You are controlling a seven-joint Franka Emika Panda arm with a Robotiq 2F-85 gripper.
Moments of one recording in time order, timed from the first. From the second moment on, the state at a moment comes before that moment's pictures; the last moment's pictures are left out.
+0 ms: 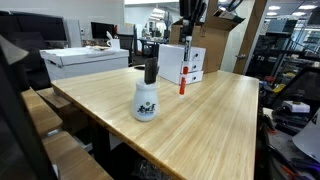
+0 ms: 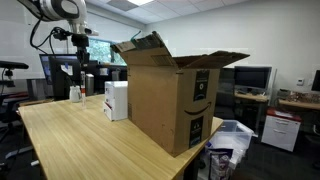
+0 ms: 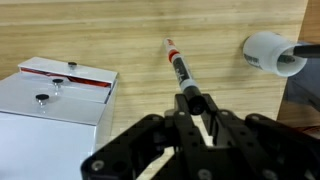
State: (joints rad) arm 0.16 -0.22 0.16 -2.14 0.04 2.01 0.43
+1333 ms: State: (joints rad) arm 0.16 -0.22 0.17 -2.14 0.02 2.01 0.44
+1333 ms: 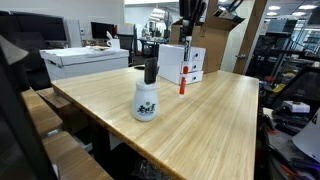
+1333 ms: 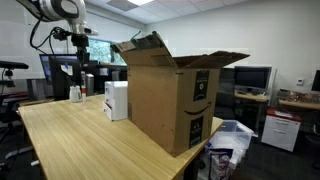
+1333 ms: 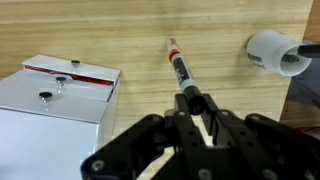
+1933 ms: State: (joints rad) arm 0.15 -0.22 0.17 -2.14 0.02 2.01 0.44
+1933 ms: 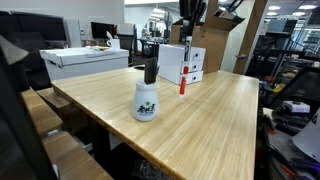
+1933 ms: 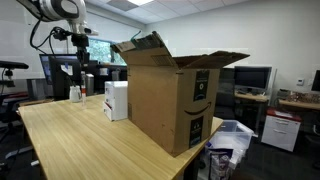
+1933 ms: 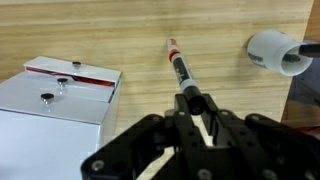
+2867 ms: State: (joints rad) arm 0.15 -0.23 0.18 -2.14 0.02 2.00 0.49
